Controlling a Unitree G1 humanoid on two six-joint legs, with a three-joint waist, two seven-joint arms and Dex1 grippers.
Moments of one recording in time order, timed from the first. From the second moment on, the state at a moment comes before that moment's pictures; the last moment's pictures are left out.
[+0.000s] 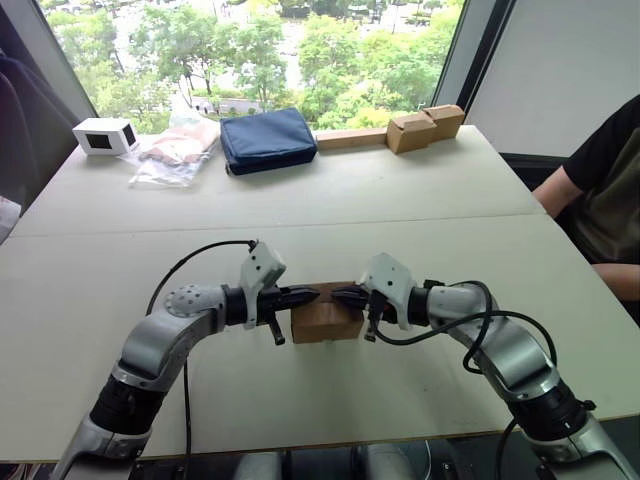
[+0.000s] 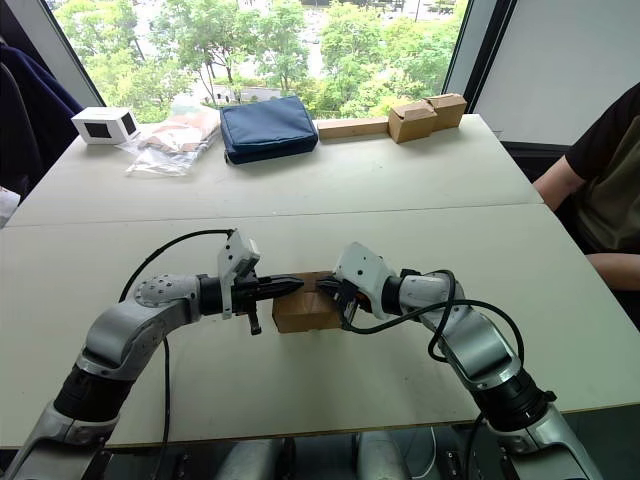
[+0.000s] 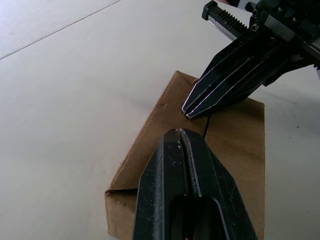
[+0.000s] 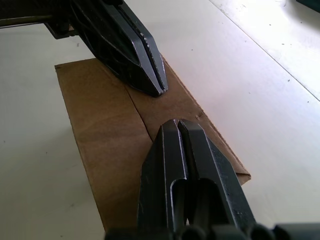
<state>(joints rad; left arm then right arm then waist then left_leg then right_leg) -0.36 0.52 -0.15 -0.26 -0.47 0.65 -0.84 -0.37 -0.57 0.29 -0.37 0.19 0.56 0.78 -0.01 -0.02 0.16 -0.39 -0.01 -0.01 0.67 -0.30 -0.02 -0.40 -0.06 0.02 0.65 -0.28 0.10</state>
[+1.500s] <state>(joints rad) 0.08 0.69 0.22 -0.54 -0.71 0.81 -0.74 -0.07 -0.69 -0.13 -0.41 0.53 0.71 0.80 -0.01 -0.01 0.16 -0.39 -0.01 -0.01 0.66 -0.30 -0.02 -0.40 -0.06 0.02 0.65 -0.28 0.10</state>
